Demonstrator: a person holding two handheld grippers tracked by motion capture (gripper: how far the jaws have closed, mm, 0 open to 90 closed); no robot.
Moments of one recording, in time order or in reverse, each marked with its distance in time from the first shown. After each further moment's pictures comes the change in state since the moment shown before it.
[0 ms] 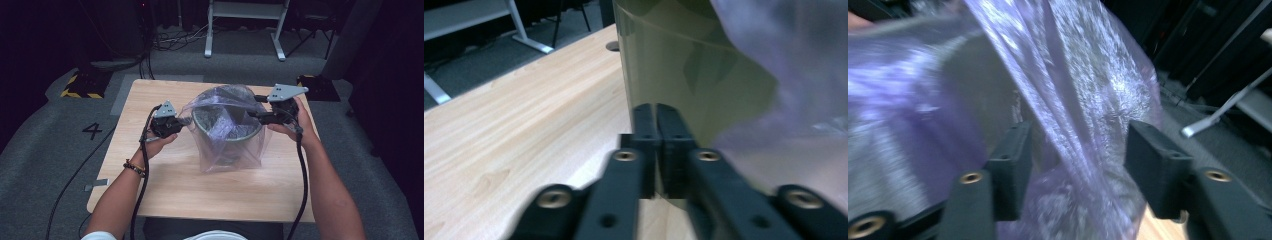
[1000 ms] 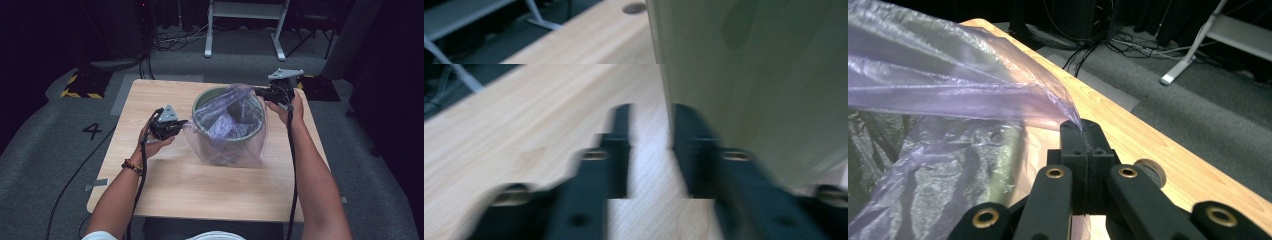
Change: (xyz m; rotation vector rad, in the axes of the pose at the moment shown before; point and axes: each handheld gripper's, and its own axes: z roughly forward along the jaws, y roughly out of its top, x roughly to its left) left arm 0.003 -0.016 -0.005 0.057 0.113 0.075; right arm -0.065 -0.024 0.045 0.054 -0.128 0.285
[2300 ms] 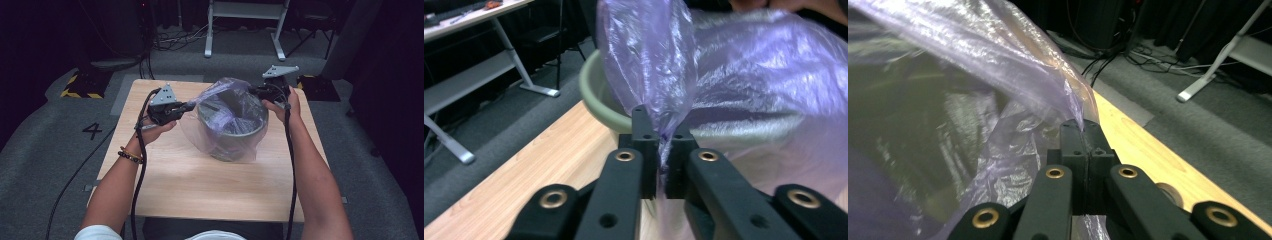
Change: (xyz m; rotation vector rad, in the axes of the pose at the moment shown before) left arm 0.003 0.079 -0.032 -0.132 -0.094 0.032; right arm 0.013 0.018 0.000 -0.013 0.073 -0.063
